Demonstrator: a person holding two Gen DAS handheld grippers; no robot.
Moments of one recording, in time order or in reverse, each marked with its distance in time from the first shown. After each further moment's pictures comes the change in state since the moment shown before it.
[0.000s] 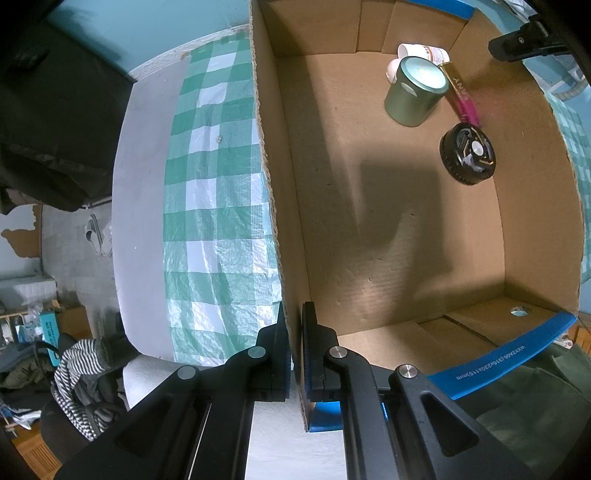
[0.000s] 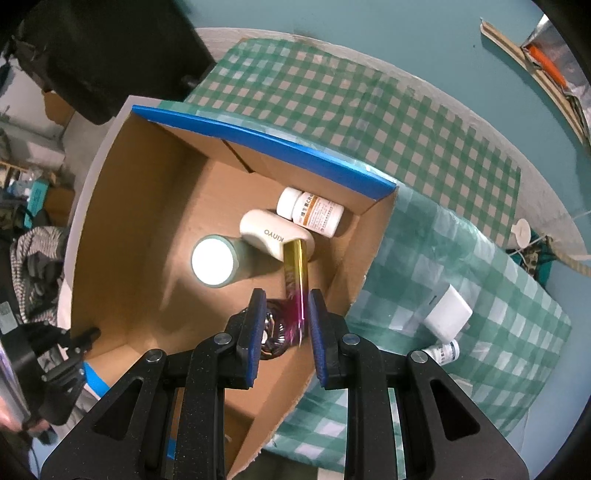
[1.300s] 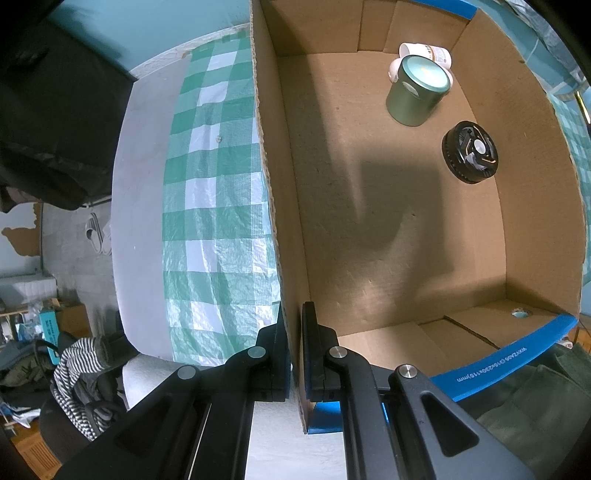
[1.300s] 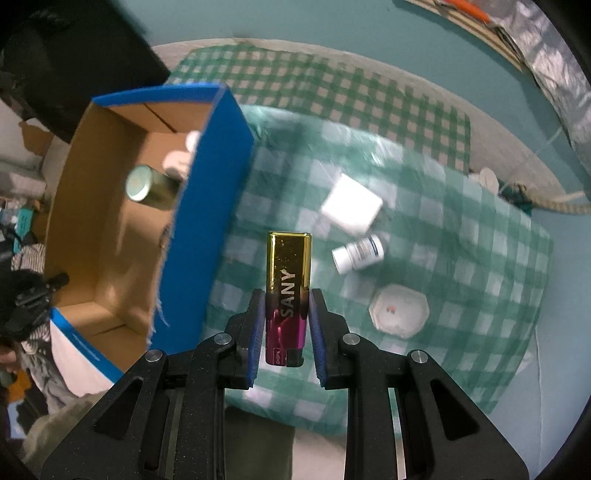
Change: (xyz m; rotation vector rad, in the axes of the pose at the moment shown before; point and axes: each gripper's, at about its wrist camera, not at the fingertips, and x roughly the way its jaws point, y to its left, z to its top) left arm 0.003 0.003 -0.004 -0.004 0.000 0.000; right arm -0.044 -0.075 -0.097 0.122 -0.045 -0.052
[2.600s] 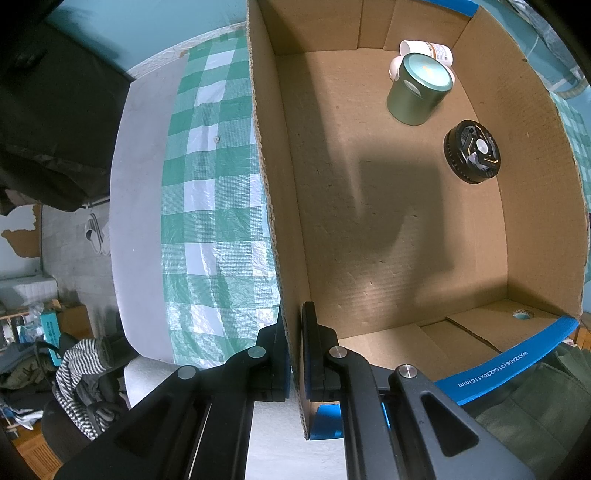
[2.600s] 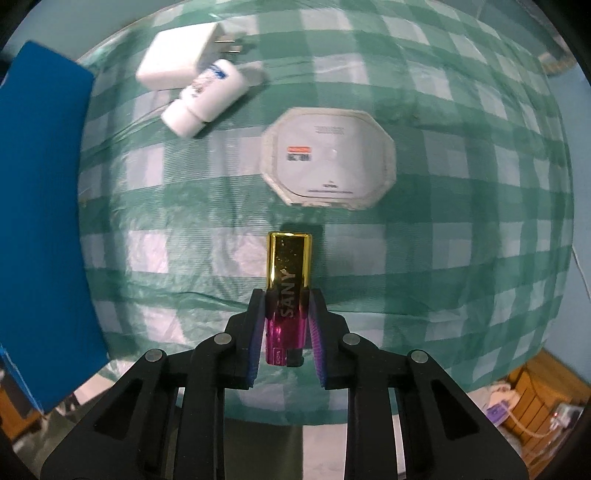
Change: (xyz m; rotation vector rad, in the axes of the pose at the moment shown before) left arm 0.001 -0.003 0.003 0.006 0.007 0.003; right arm 0.104 -0.084 -0.116 0.364 0.144 -0.025
